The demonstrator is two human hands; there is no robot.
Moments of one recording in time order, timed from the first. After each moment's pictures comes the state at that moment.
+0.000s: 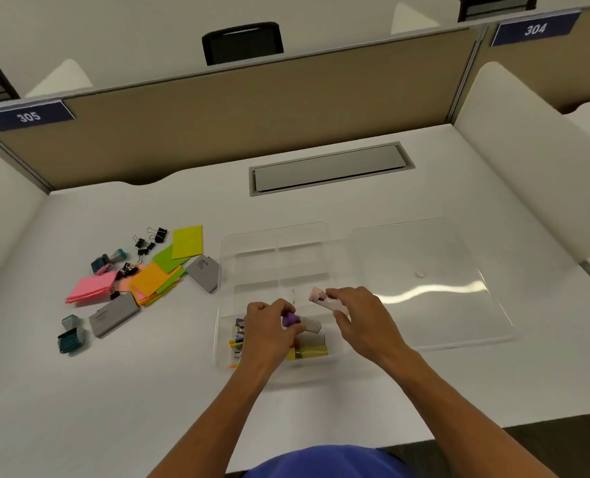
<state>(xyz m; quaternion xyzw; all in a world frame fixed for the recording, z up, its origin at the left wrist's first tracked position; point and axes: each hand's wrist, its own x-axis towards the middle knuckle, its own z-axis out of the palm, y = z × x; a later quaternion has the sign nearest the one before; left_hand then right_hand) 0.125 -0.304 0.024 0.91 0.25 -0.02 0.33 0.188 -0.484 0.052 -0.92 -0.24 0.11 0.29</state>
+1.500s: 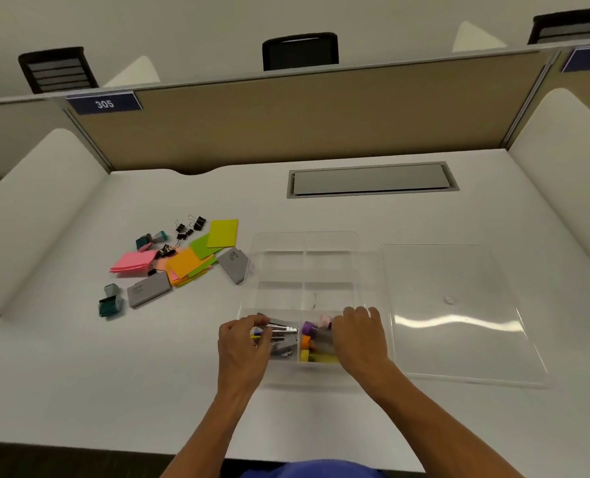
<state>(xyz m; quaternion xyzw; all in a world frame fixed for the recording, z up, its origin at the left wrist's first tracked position) 0.061 -0.282 0.037 0.86 0.35 0.13 0.35 0.181 -0.441 0.036 -0.94 -0.32 0.11 -0.03</state>
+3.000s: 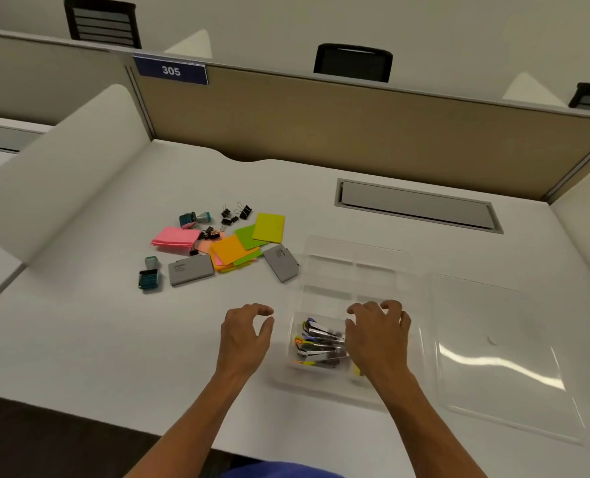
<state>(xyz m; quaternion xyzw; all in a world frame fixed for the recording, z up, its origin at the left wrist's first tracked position) 0.026 -0.176 0.018 0.84 0.34 0.17 0.39 0.153 -0.362 0.060 -0.97 -0.25 0.01 0.06</state>
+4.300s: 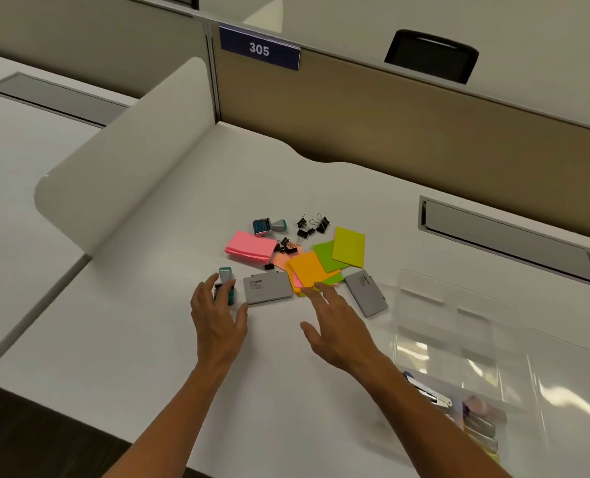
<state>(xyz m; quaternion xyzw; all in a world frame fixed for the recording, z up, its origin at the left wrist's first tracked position) -0.026 0.041 -0.035 0.82 0.45 0.23 0.29 0.119 -0.123 0.047 -0.86 -0.46 0.18 0.12</state>
